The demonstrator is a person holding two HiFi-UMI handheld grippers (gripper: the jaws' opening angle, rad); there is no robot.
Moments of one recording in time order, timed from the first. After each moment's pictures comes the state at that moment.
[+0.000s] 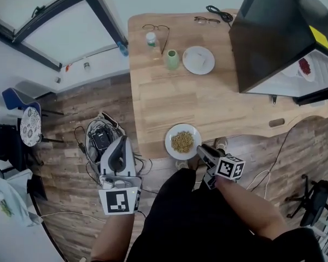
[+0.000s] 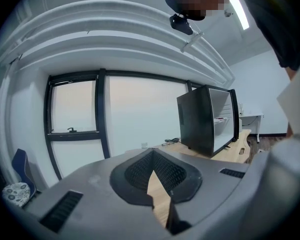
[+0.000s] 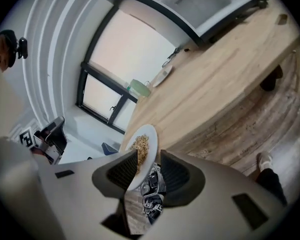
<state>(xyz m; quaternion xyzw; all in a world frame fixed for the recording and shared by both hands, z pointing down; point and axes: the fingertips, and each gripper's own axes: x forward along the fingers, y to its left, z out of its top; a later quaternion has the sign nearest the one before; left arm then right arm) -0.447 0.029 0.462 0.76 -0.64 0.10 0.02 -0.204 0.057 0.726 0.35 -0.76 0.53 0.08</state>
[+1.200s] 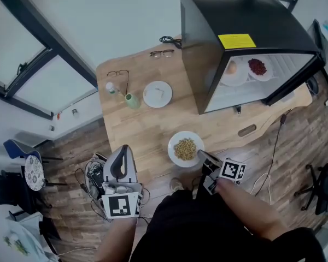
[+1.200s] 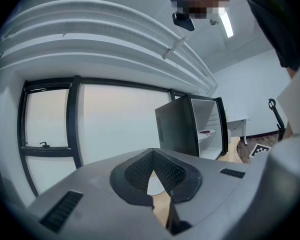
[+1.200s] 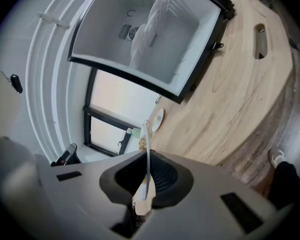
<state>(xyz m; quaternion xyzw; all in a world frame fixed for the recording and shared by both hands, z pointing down) -0.311 -0.046 0.407 0.82 -0.57 0.08 -0.03 -0.081 -0.015 0.641 0.38 -0.72 0.56 -0.10</state>
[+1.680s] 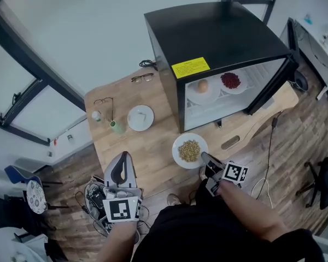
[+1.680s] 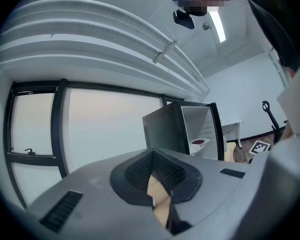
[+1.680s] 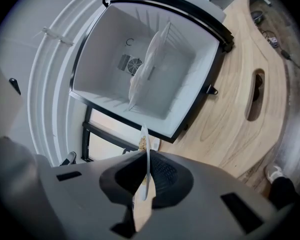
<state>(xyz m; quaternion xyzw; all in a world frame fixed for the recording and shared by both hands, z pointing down) -0.231 -0.083 0.376 0.84 -0.54 0.06 -0.06 0.023 -0.051 0.605 0.43 -0.71 0.53 -0.16</state>
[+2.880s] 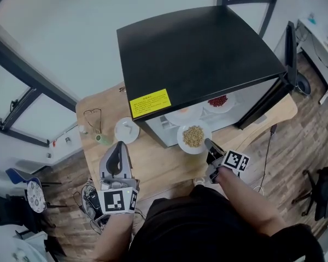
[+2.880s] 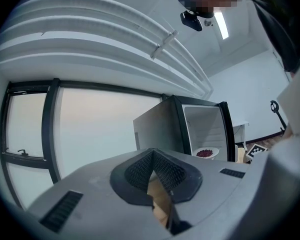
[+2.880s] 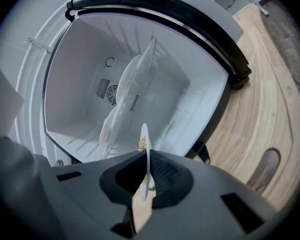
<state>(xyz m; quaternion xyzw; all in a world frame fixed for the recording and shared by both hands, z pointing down) -0.132 -0.167 0.352 0.83 -0.55 0.05 -0.06 0.149 -0.160 0.600 0.48 -0.68 0.52 -0.17</state>
